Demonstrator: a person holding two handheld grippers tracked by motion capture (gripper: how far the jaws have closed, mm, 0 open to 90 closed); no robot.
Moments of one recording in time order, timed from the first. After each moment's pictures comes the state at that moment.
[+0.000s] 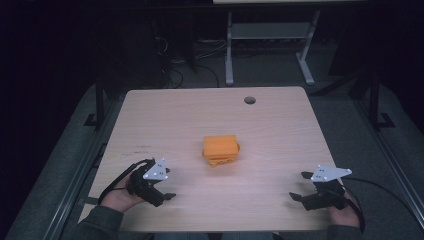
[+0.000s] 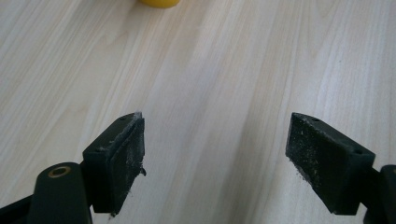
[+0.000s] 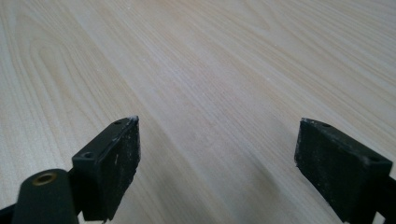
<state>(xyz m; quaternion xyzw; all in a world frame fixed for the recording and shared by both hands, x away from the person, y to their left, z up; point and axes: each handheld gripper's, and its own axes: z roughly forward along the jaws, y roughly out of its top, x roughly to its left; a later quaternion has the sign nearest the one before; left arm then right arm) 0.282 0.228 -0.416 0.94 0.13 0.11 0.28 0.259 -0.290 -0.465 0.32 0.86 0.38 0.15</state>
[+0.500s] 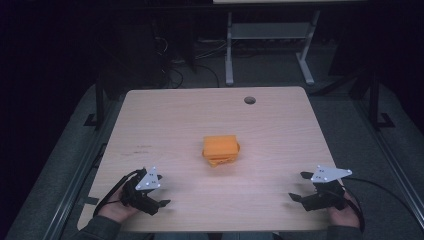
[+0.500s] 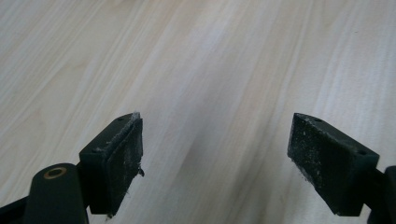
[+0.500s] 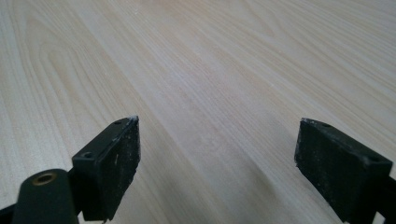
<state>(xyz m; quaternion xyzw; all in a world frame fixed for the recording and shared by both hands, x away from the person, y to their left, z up) 0.262 0.247 -0.435 0.93 0.17 0.14 0.29 0.257 -0.288 -0.463 0.31 0.86 0.38 0.14</state>
